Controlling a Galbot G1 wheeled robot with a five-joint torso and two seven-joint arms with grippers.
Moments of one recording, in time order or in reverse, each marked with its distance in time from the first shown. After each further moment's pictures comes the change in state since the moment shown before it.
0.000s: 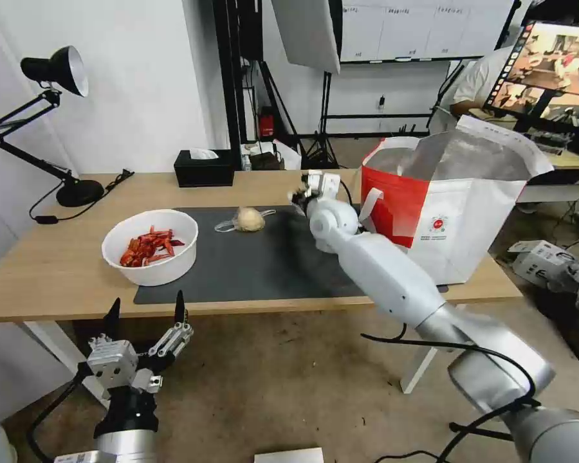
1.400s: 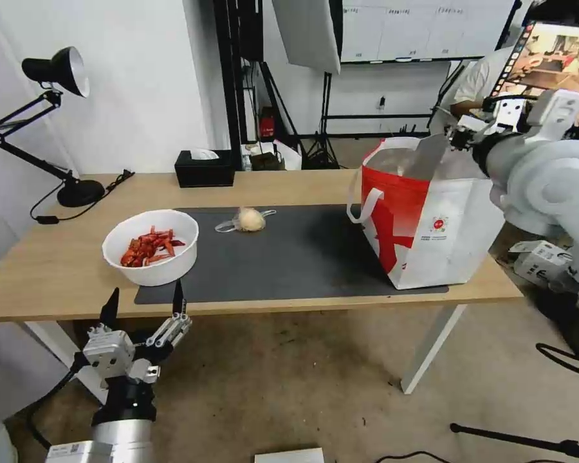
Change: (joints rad) left arm -0.031 0.026 0.000 0.000 -0.034 -0.001 0.003; right arm -0.189 -0.739 0.395 0.706 0.381 -0.092 0.283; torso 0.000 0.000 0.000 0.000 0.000
